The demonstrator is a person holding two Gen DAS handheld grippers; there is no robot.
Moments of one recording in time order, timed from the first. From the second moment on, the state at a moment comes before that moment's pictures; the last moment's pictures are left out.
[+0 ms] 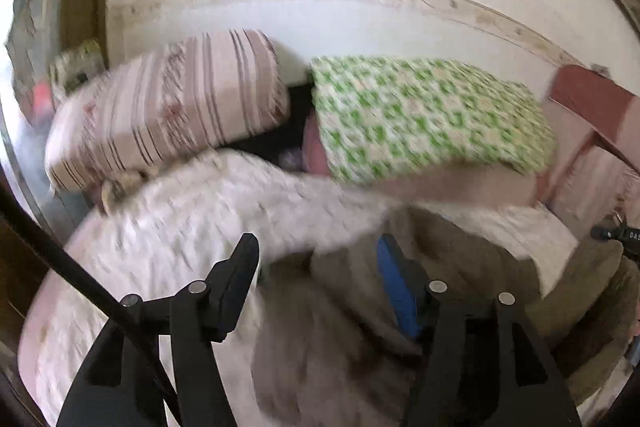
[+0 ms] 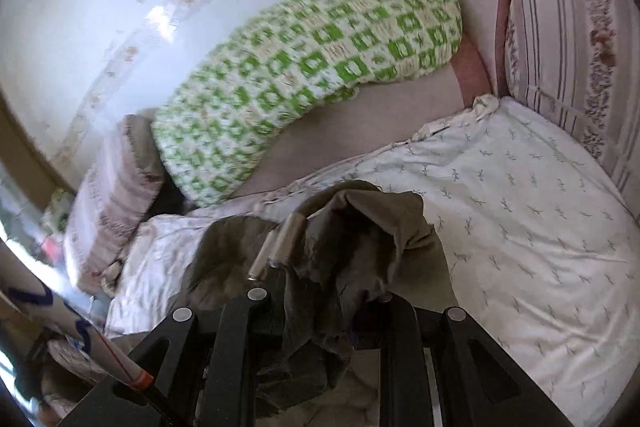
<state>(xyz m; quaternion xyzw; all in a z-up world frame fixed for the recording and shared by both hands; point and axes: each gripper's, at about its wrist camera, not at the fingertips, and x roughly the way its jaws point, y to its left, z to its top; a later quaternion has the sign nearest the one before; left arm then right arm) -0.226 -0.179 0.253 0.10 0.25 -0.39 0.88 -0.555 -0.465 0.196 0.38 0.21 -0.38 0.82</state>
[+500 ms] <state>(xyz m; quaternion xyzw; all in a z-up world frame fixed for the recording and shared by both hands) -0.217 -0.239 0.217 0.15 0.24 -0.45 0.84 -0.465 -0.580 0.116 0.40 0.27 -0.43 0.77</state>
